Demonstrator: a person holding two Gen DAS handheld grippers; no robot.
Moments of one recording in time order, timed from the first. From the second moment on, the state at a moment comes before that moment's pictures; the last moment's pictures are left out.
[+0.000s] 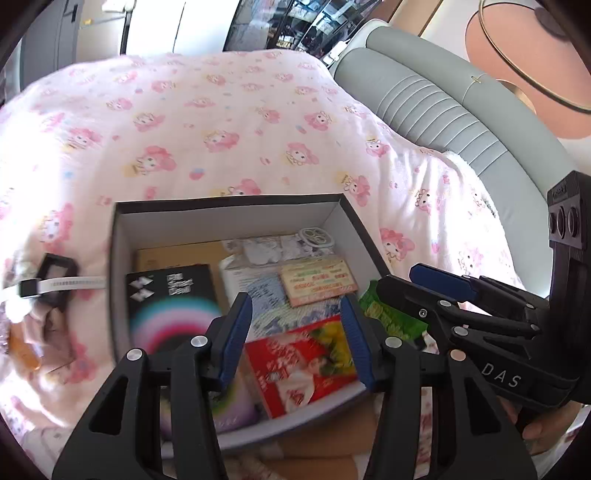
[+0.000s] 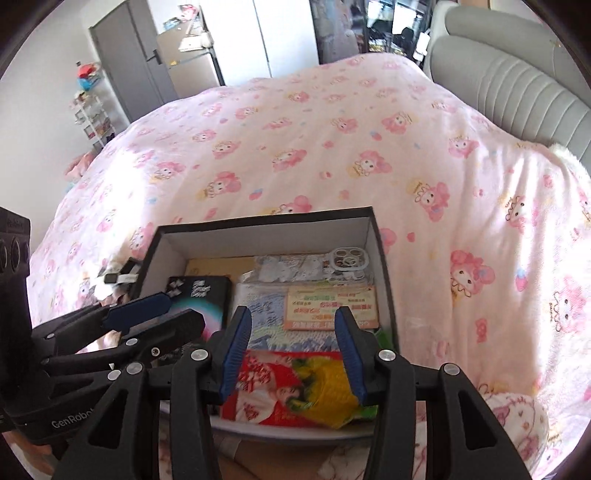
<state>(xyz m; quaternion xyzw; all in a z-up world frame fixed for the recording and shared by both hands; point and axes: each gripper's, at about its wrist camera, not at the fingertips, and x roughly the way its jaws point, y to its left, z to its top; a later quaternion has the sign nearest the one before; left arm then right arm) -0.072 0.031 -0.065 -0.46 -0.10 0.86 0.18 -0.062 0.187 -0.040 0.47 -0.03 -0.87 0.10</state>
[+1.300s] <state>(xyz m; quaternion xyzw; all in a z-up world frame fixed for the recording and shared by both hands) -0.014 -0.299 -0.204 -0.51 -0.39 0.77 -0.04 -0.117 -0.160 -0.158 0.62 0.14 -0.68 0.36</state>
